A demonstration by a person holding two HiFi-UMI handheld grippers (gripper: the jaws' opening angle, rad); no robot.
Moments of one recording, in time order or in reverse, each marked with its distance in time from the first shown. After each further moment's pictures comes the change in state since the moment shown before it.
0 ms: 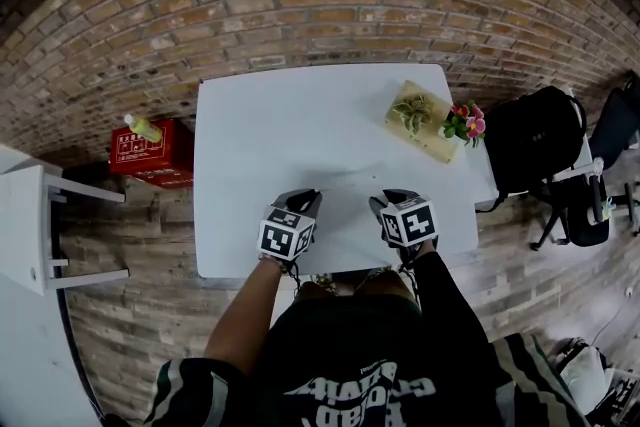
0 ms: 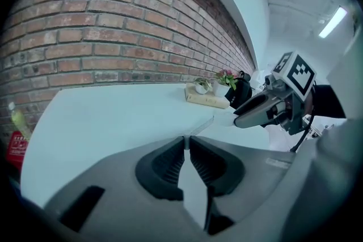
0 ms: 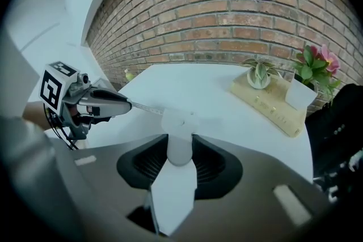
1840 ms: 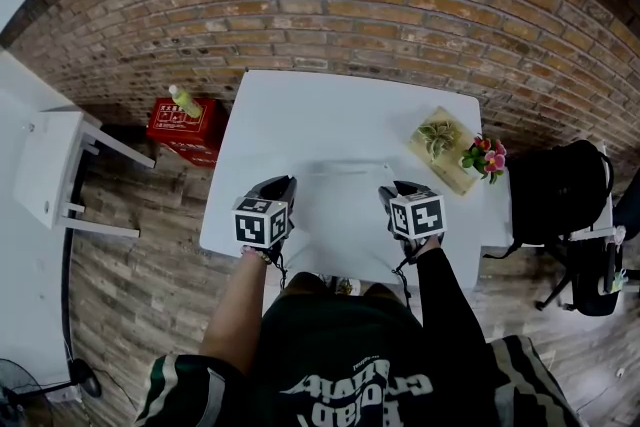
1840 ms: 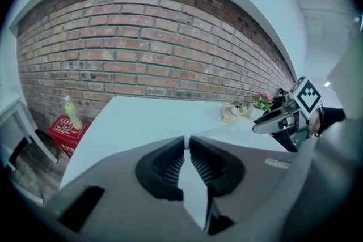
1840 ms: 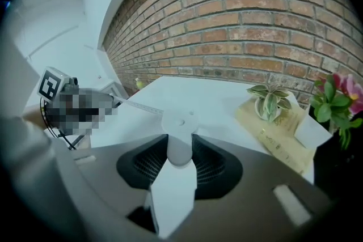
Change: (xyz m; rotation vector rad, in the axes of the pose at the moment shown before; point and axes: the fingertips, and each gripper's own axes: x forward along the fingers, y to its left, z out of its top) left arm -0.076 0.054 0.026 -0.207 -0.153 0.348; right arm 0.001 -0.017 0.054 -0.103 -0.092 0.110
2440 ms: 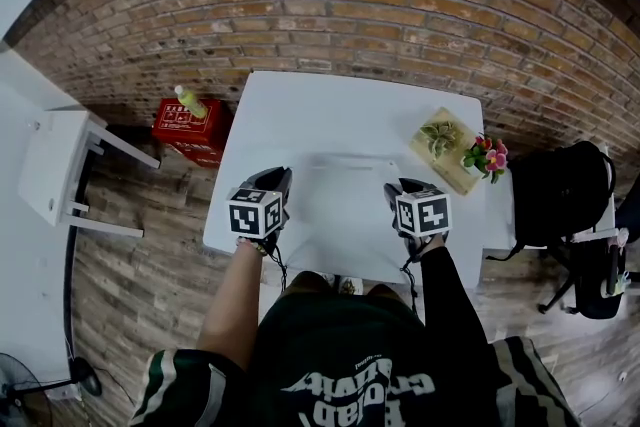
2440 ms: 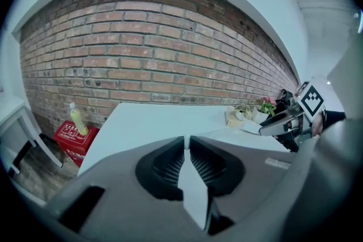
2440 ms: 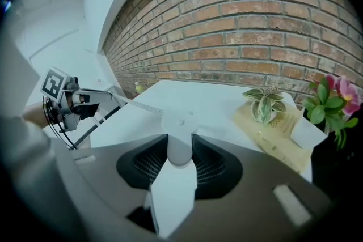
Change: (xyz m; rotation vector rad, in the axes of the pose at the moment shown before) left arm -0.011 0.014 0.020 0.012 -0.027 0.037; right arm -0.011 -0.005 0.006 0.011 -0.036 -0.009
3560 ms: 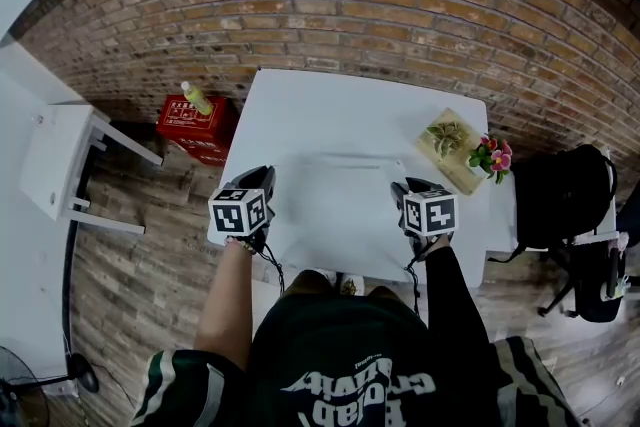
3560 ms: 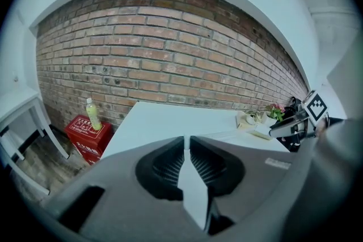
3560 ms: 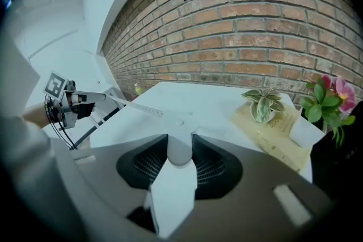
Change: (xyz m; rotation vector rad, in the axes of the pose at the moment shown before) left arm -0.031 0.048 -0.008 -0.075 -0.037 0.073; right arm -0.002 0.004 0.000 0.004 -0.021 -0.008
